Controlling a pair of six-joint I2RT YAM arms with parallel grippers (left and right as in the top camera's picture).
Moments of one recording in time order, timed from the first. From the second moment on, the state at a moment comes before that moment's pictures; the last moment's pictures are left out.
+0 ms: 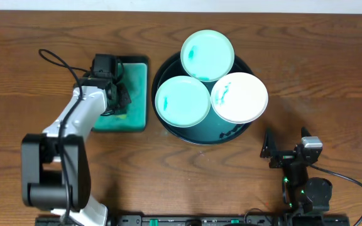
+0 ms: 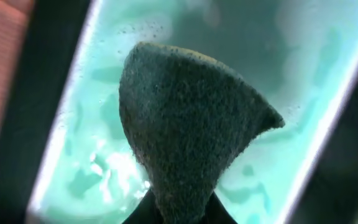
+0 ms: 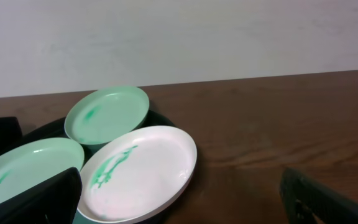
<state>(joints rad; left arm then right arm) -0.06 1.75 1.13 -0.63 -0.06 -0.43 0.02 0.01 0.01 -0.07 -0.05 0.14</state>
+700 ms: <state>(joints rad) -0.36 1.63 1.20 -0.53 0.15 -0.57 0.02 0.01 0.01 -0.07 -0.05 0.14</state>
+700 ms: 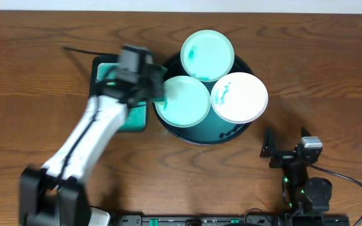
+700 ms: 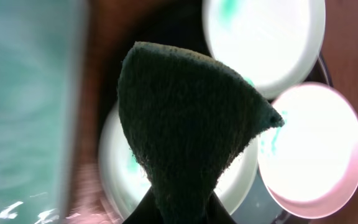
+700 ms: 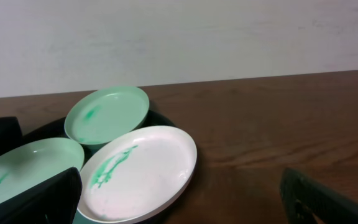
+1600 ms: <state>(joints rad) -0.56 1.93 1.20 -0.35 -0.06 -0.72 0.02 0.01 0.01 -0.07 -0.05 0.14</state>
